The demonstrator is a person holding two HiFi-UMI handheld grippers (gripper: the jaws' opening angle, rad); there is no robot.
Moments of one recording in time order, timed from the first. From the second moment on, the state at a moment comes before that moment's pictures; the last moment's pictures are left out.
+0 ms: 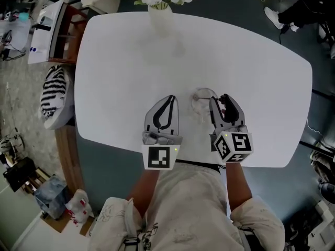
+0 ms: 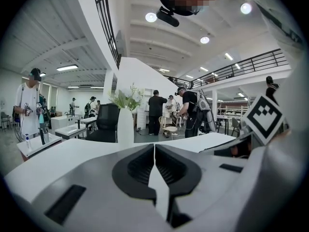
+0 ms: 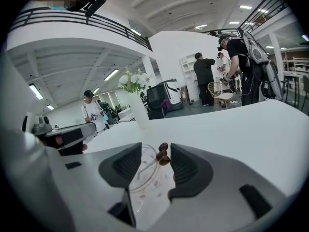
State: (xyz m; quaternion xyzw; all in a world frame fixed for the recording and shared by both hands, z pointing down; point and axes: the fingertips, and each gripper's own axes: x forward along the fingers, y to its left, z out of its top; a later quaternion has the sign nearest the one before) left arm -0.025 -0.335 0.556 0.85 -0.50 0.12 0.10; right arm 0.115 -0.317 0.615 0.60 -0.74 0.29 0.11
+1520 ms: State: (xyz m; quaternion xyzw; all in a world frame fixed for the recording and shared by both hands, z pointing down) left arm -0.034 -0.283 0.384 0.85 -0.52 0.00 -0.05; right arm 0.229 -0.248 0.392 0.68 -0.73 0.05 0.00
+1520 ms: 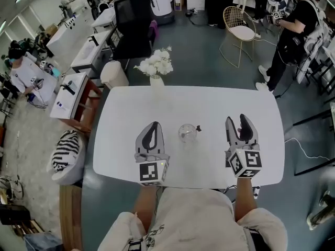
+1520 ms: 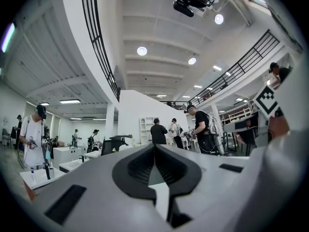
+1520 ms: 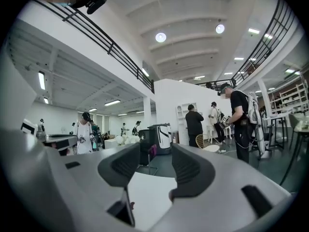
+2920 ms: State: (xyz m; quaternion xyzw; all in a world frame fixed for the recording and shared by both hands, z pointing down) left arm -0.023 -0.281 0.378 0.85 -0.52 0.01 -0.05; right arm 0.240 -0.235 0.387 0.71 -0.71 0.02 0.01
